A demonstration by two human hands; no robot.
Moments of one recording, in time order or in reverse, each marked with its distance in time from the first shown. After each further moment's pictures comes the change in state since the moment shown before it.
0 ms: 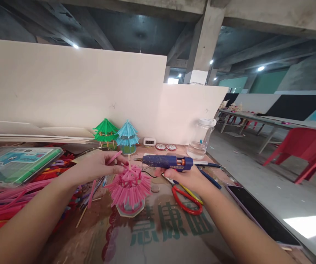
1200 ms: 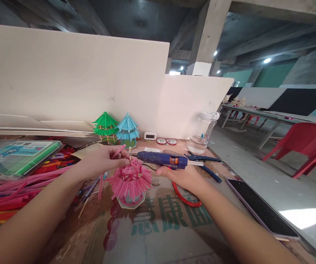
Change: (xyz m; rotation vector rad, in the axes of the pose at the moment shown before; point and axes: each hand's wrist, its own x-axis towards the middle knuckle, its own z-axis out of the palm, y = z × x) left_hand 0.005 0.007 0.014 -0.020 0.017 -0.018; right_hand 0.006 -0.018 0.019 -0.124 0.141 -0.052
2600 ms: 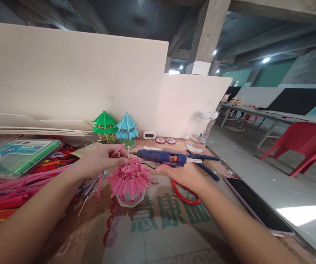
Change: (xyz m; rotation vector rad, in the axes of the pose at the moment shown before) left_hand -0.001 -0.001 -0.001 0.011 -0.011 0.038; right_hand -0.006 0.013 -0.002 0.033 -0.003 0.096
